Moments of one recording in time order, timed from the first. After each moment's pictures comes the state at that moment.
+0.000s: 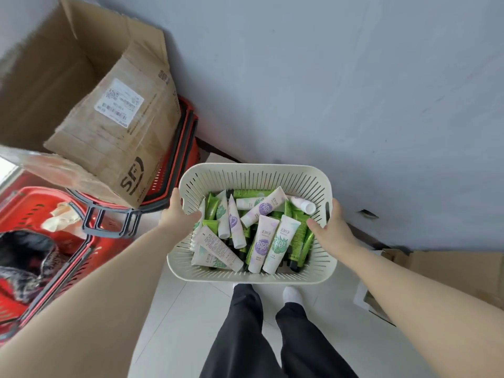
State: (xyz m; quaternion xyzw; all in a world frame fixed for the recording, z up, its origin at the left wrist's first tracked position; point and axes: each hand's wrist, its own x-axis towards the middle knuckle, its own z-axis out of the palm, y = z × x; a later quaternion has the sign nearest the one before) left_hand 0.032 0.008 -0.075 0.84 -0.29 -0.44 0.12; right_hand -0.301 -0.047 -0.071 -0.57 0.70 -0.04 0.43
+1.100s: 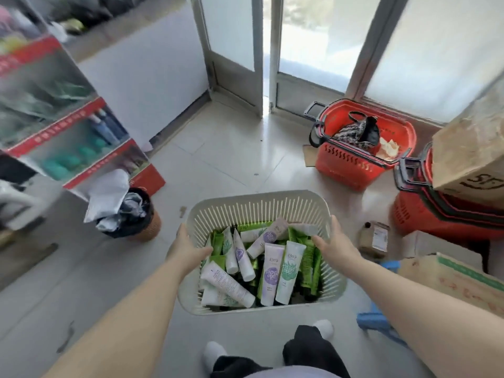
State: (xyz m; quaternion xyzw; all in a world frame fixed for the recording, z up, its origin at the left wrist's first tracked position) left_hand -0.354 0.688 0.003 0.79 0.39 -0.14 0.46; right_hand -0.249 0.378 0.001 -0.91 0.05 0.28 0.29
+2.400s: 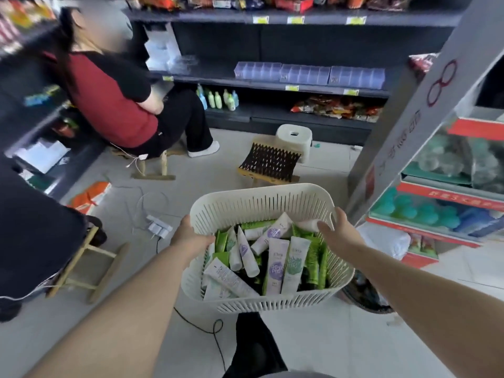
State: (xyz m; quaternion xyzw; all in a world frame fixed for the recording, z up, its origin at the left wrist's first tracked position) left_hand -0.757 1.286 0.019 0.43 0.79 0.17 0.41; right_hand -0.430 1.272 0.011 -0.78 -0.49 0.37 0.13
